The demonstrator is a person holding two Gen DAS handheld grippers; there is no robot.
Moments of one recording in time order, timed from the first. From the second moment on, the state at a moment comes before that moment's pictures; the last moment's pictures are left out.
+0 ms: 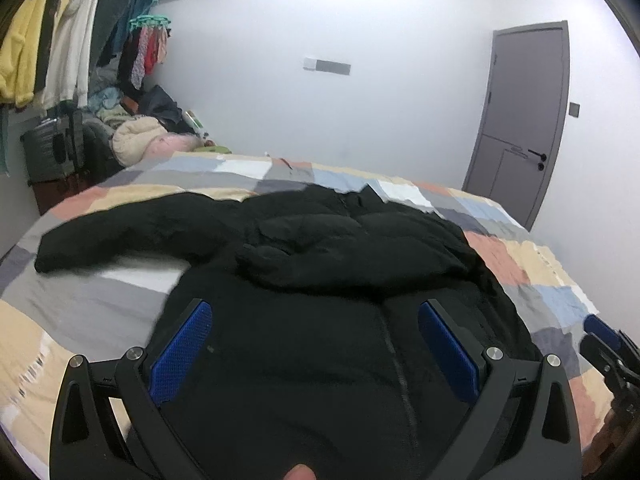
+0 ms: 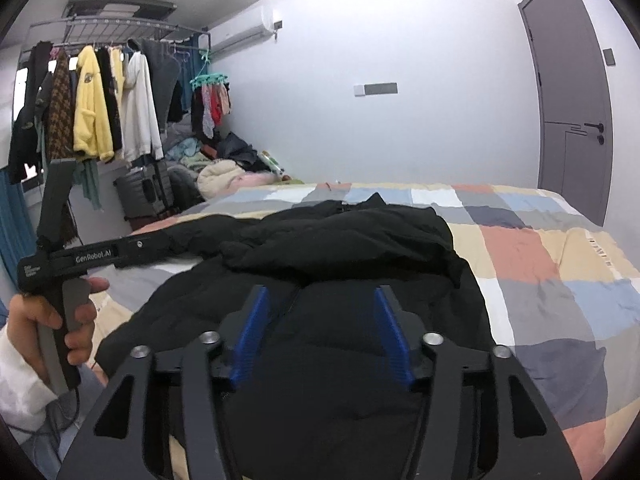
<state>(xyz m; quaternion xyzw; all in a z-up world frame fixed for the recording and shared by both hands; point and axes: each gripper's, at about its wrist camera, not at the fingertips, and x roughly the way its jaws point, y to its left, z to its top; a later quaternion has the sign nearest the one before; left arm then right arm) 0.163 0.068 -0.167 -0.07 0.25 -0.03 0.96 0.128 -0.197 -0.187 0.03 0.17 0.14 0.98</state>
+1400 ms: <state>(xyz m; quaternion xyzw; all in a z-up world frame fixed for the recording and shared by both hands) 0.325 0.581 -0.349 -0.51 0.25 0.14 0.81 0.207 -0.188 -0.208 0.13 0.26 0.06 0.96</state>
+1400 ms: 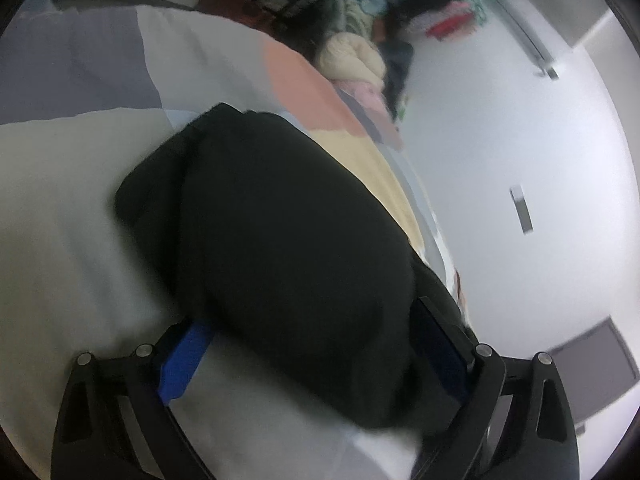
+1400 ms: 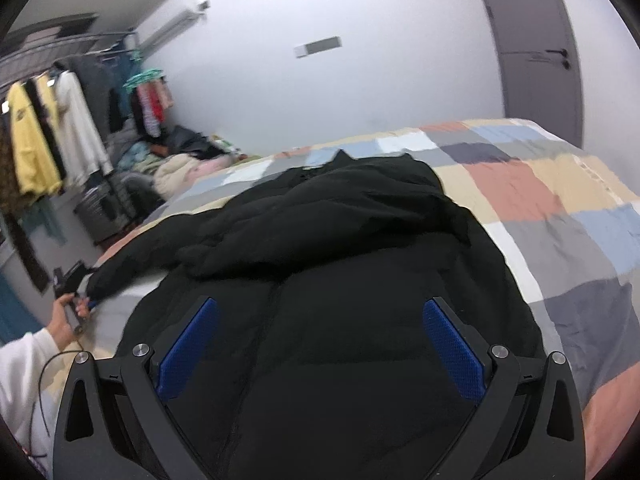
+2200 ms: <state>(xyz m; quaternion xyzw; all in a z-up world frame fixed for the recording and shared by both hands) 0.359 0.576 -0.205 -0.34 0.26 0.20 0.88 0.201 -0.179 -0.192 0.07 0.25 0.03 0.97</state>
